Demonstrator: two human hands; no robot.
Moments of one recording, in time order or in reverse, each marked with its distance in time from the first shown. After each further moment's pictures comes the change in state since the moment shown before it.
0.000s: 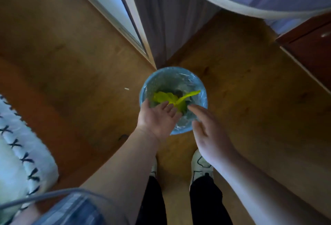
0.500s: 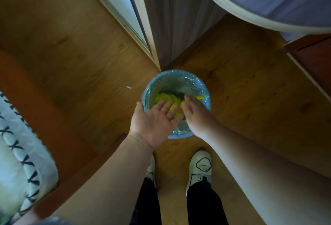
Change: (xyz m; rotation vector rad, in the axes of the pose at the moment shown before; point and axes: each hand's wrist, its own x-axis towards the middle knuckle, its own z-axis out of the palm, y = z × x) left_hand -0.011 0.017 -0.003 -0.085 -0.128 -0.035; right_hand 0.086 0.006 0.015 -0.233 -0.350 0.140
